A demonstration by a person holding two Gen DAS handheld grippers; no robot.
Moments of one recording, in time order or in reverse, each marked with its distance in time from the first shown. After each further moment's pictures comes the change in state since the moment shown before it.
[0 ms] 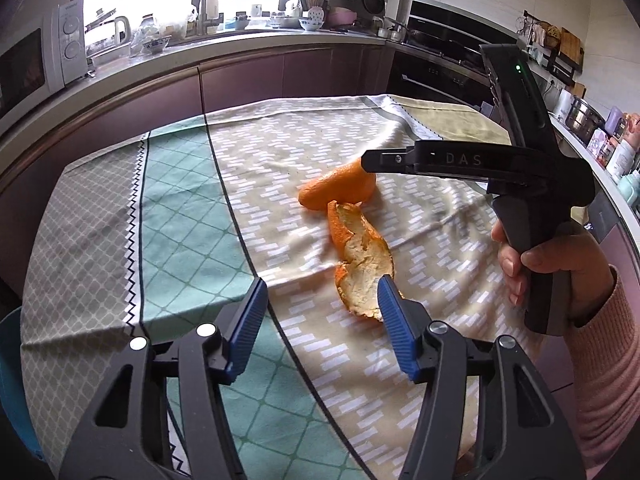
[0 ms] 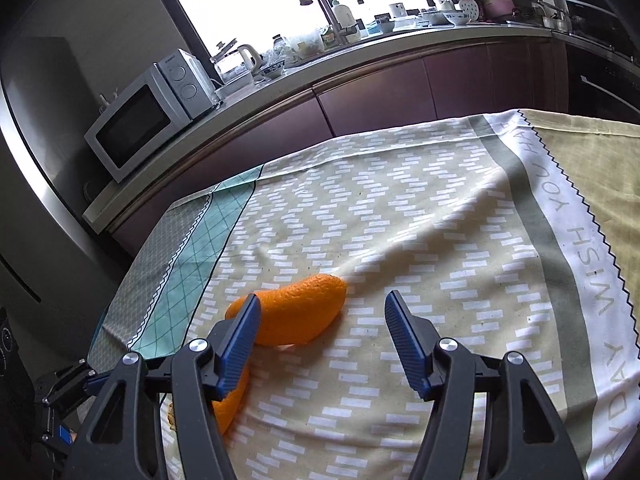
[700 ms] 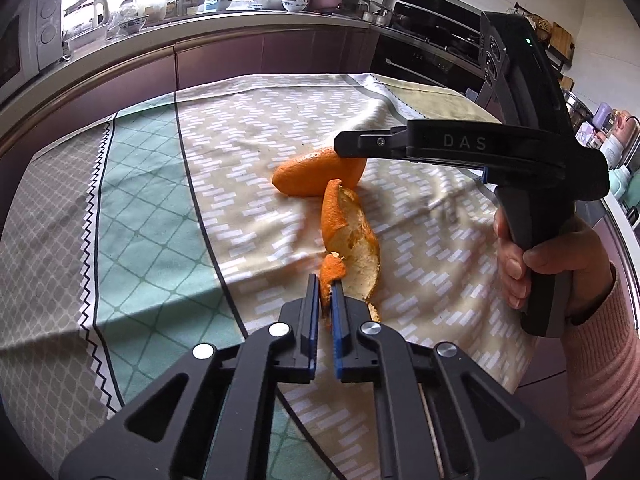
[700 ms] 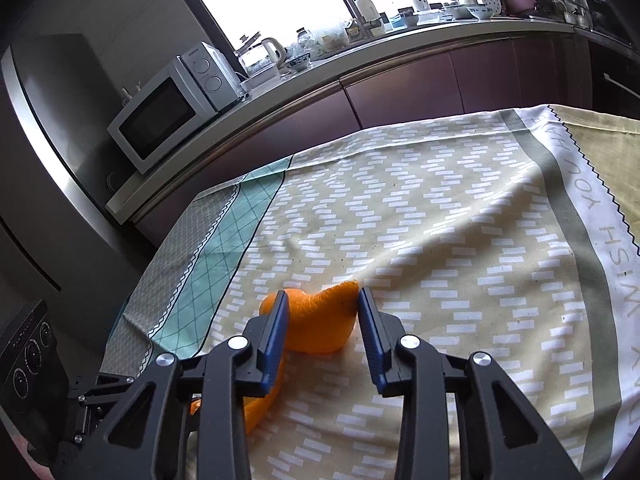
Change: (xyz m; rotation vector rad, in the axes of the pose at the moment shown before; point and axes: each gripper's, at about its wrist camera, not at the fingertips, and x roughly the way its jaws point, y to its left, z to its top) left arm 0.022 -0.004 -0.002 -0.001 0.053 -0.082; right arm -0.002 0.008 -0.006 -0.025 0.014 0.096
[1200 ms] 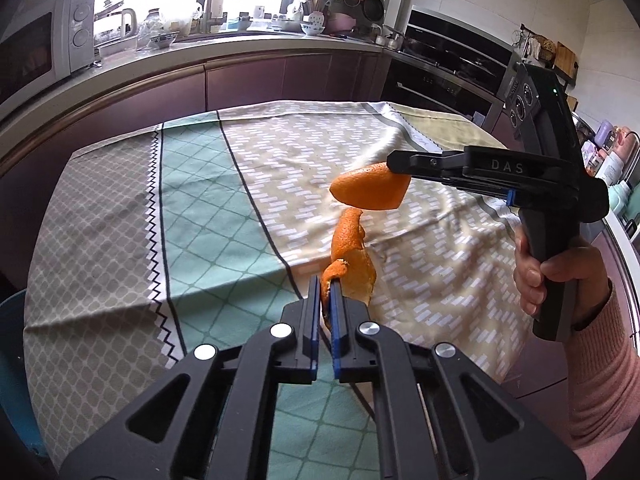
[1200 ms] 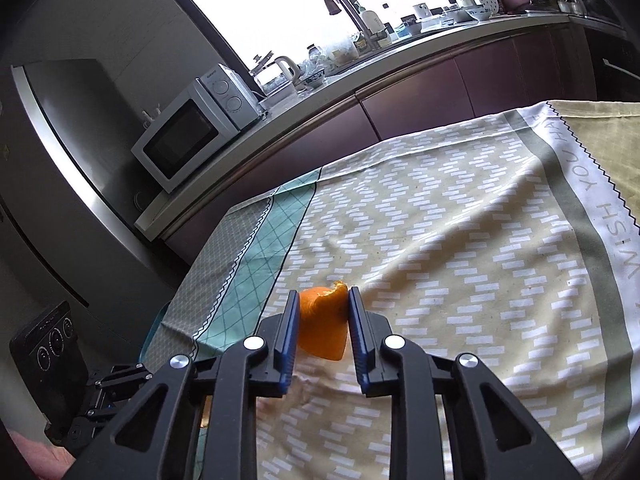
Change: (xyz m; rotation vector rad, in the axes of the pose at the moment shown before) left arm -0.056 0.027 -0.016 -0.033 -0.085 0.040; right arm -0.029 0.014 -0.013 0.051 -0.055 0.095
